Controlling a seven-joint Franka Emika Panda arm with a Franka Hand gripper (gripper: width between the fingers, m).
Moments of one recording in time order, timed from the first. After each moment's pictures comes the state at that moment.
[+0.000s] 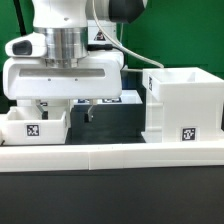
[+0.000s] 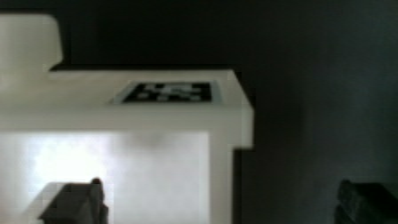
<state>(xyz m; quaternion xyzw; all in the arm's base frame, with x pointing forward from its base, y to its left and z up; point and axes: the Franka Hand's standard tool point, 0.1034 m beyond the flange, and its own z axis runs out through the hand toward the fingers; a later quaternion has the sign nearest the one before) 0.519 -0.095 0.016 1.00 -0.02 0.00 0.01</state>
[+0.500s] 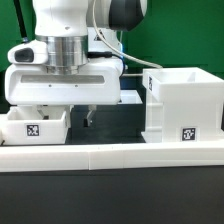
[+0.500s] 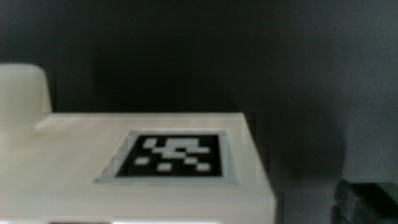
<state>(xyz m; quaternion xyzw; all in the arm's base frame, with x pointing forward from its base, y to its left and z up) 0.512 -0.096 0.007 1.00 -0.02 0.00 0.01</state>
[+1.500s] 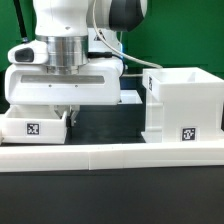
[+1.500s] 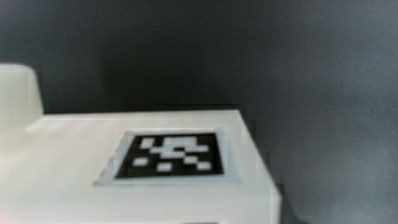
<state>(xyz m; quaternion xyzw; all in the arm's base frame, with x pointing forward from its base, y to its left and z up) 0.512 -0.096 0.007 1.00 -0.02 0.00 0.01</state>
